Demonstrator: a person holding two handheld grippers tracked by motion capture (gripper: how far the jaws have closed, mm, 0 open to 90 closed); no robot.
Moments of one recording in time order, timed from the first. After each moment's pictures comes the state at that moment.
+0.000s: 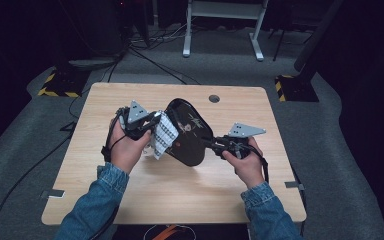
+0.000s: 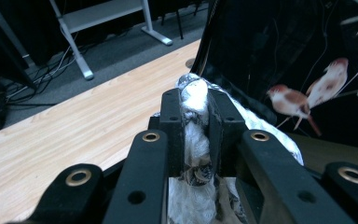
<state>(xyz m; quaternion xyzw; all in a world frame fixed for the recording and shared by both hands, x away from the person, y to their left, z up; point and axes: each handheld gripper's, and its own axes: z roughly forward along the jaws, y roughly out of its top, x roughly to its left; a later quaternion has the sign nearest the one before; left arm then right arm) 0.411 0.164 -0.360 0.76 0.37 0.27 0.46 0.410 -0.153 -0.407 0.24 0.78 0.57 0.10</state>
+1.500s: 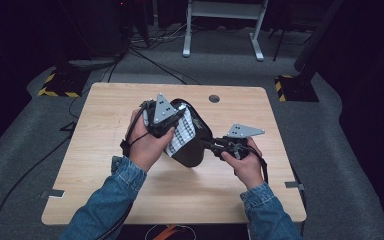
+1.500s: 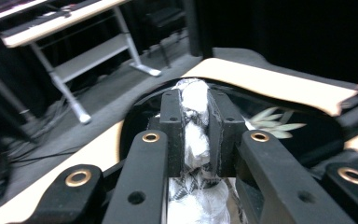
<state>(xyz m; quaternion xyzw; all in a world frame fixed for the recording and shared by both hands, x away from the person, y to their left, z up) 0.399 0.113 -0.317 0.77 0.29 0.32 0.47 0.406 -0.150 -0.406 0.25 0.78 0.57 0.10</state>
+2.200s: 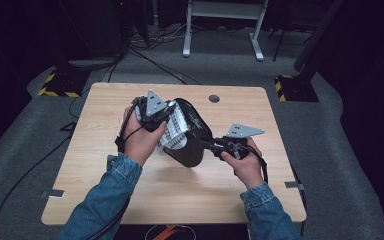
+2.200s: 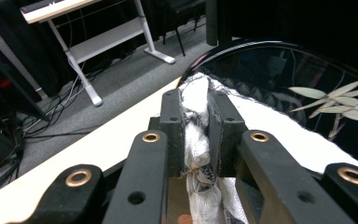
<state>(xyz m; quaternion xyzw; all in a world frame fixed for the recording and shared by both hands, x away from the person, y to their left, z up) 0.414 0.125 -0.328 0.77 0.32 0.31 0.45 0.407 -0.149 -0.406 0.25 0.78 0.57 0.10</state>
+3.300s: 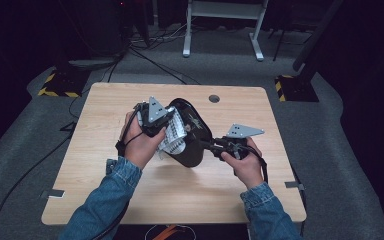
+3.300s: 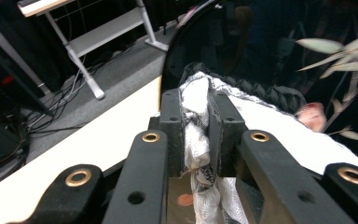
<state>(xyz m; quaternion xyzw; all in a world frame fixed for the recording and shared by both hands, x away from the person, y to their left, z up) 0.418 0.132 -0.348 0.78 0.33 0.32 0.42 0.406 -0.149 -0.406 0.25 0.78 0.57 0.09</state>
